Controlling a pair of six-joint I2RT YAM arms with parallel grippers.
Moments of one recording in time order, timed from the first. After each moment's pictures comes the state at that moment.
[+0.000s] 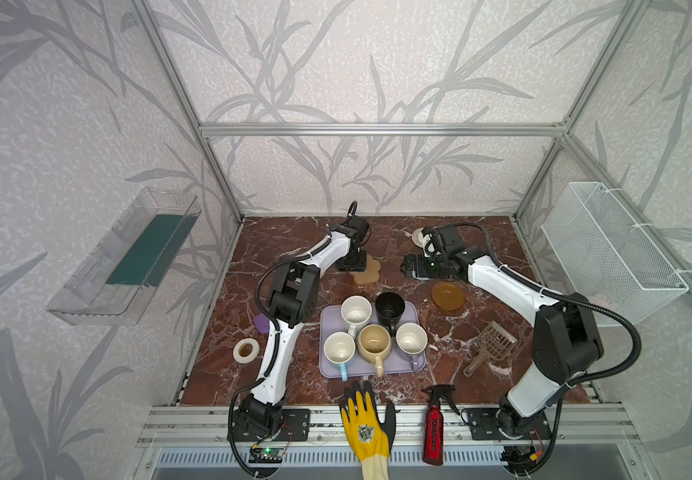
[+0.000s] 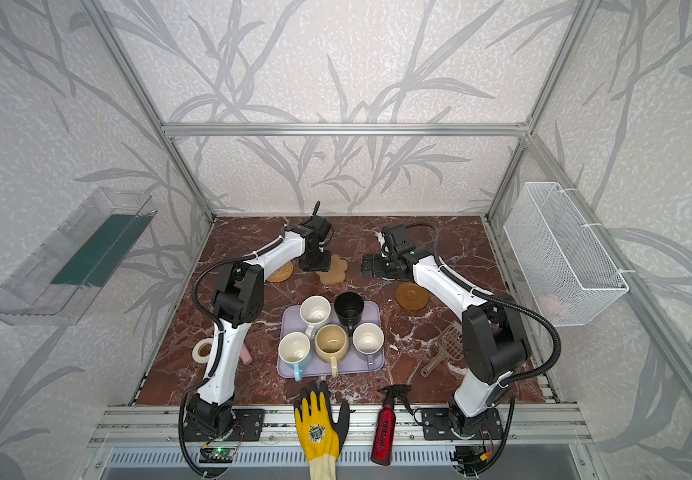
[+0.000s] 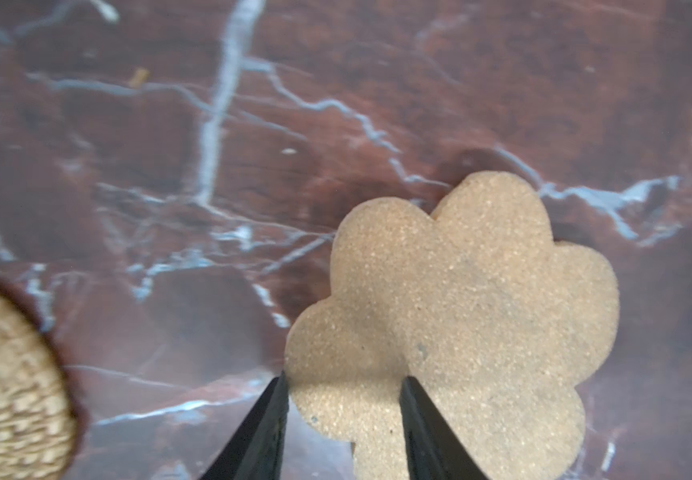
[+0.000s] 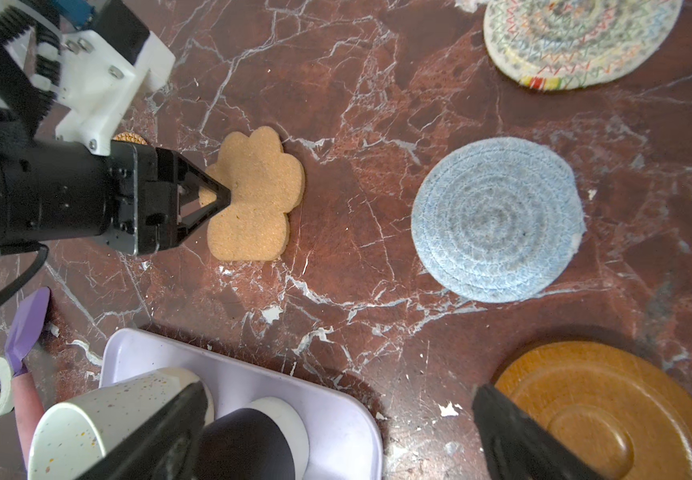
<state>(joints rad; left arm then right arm) -0.39 2.35 1.95 -0.91 -0.07 -0.38 0.42 1.70 1.29 -0.51 -0.17 0.39</state>
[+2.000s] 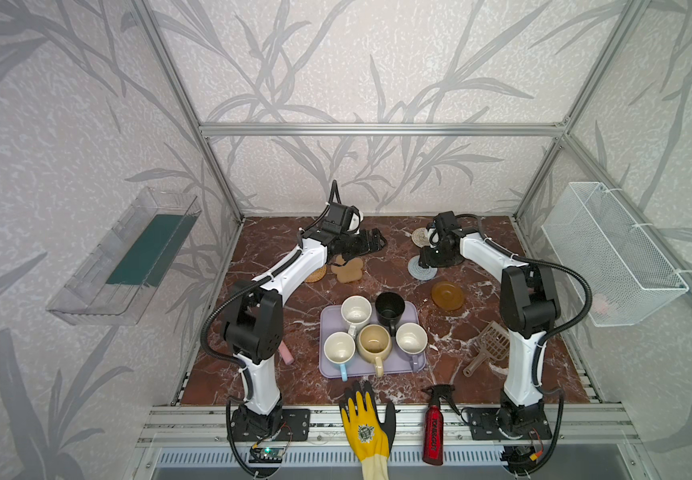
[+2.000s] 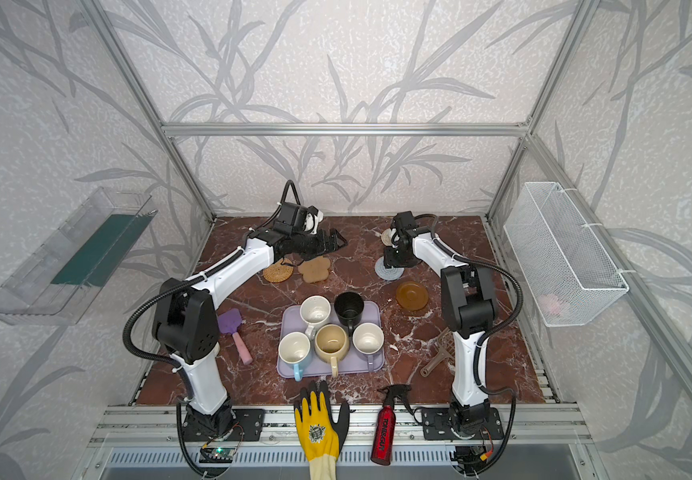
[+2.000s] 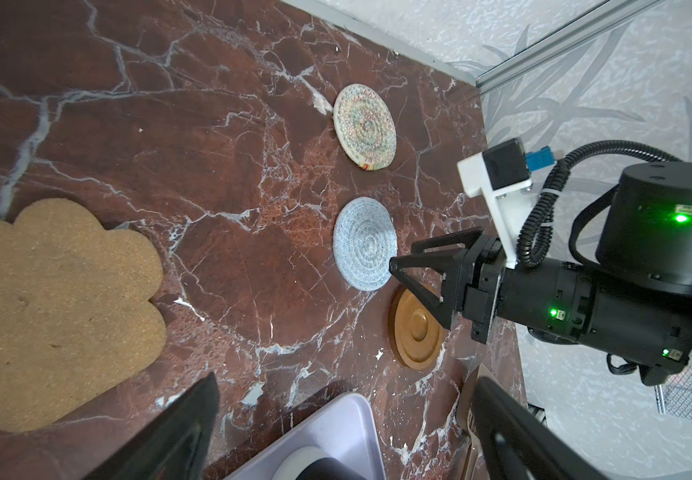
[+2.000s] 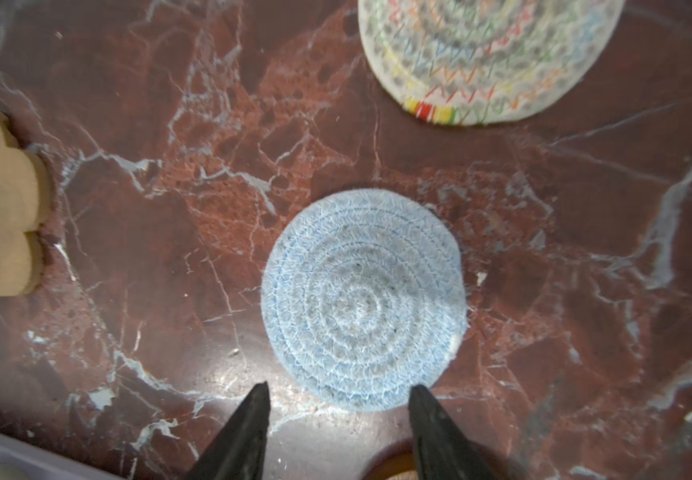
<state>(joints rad) -0.41 1.89 1.57 -0.46 0.41 -0.57 0.27 2.10 1.63 -0.70 -0.16 0.17</state>
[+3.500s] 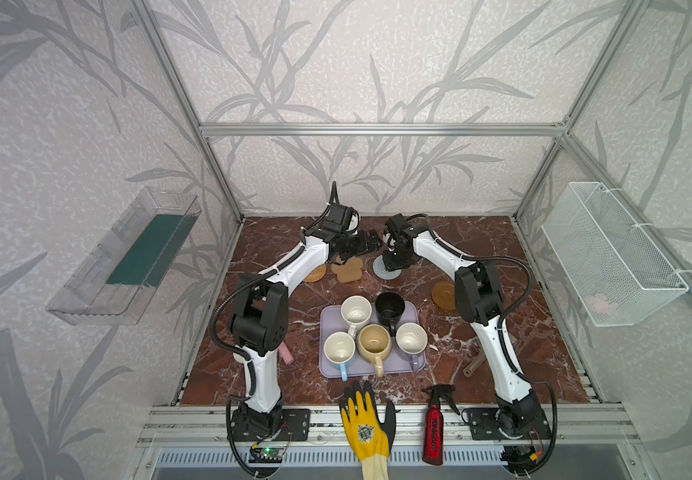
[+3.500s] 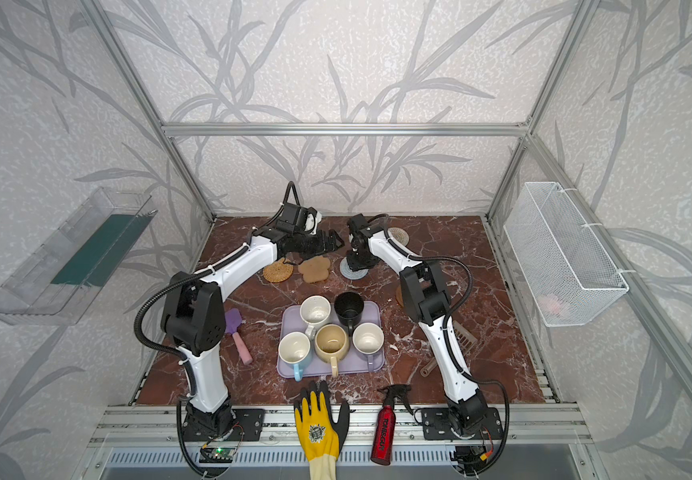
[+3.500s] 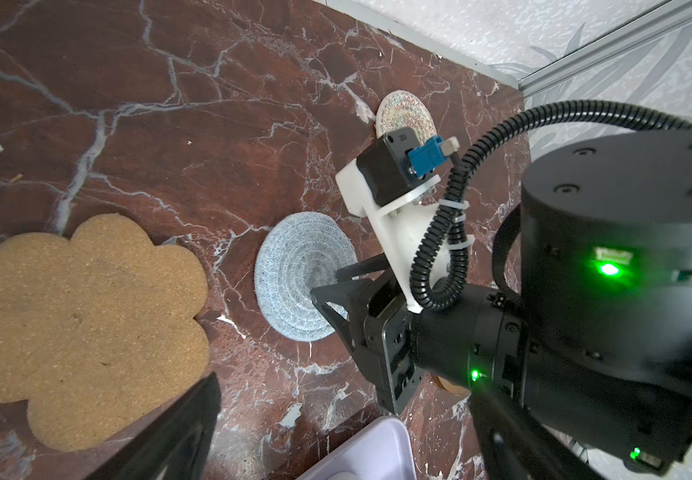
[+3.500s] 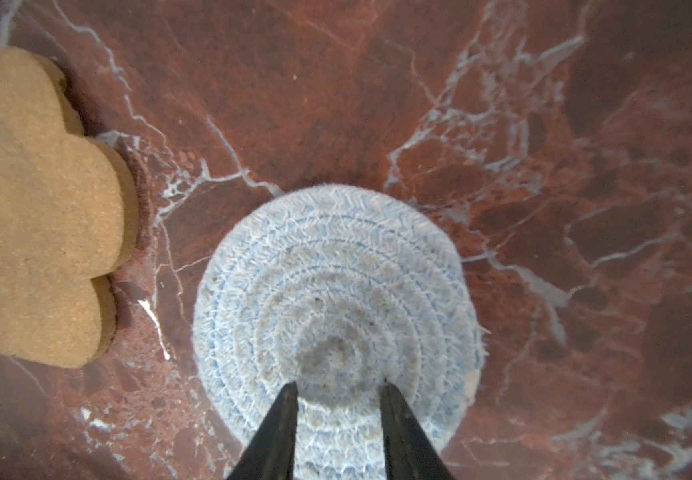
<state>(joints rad) -0.38 1.94 1.60 -0.47 0.35 -0.53 0.49 2.45 2.13 -0.91 -0.11 0.22</state>
